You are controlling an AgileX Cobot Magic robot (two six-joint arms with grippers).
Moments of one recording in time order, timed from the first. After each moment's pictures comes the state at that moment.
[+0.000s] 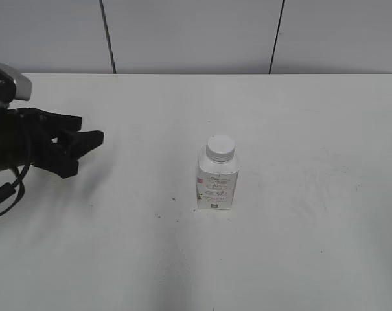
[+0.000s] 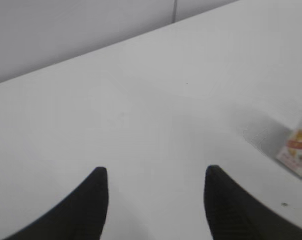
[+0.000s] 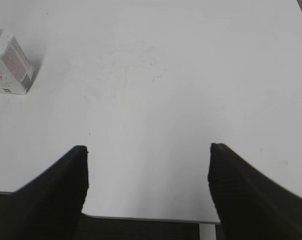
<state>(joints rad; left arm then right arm) -0.04 1.75 -0.54 0.93 -0.88 -0.40 0.15 0.09 -0.52 0.00 1.08 -0.02</state>
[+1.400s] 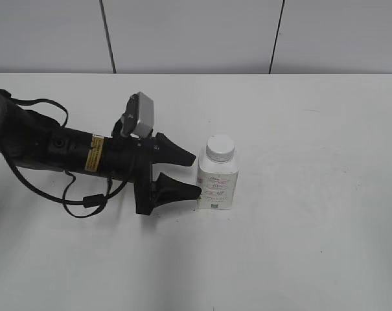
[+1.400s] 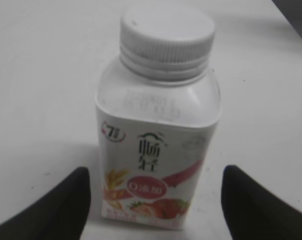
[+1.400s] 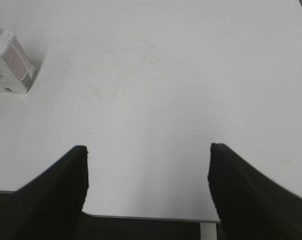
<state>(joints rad) -0.30 2.18 -1.04 1.51 -1.03 -0.62 0.15 0.09 -0.52 0.01 1.08 -0.02</state>
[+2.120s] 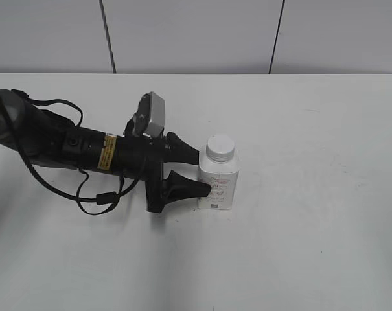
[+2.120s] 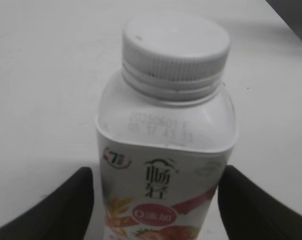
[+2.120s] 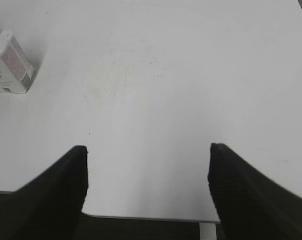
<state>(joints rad) -0.33 2.23 -1.11 1.50 -1.04 -0.62 0.15 0.09 -0.52 0.01 1.08 -0.02</state>
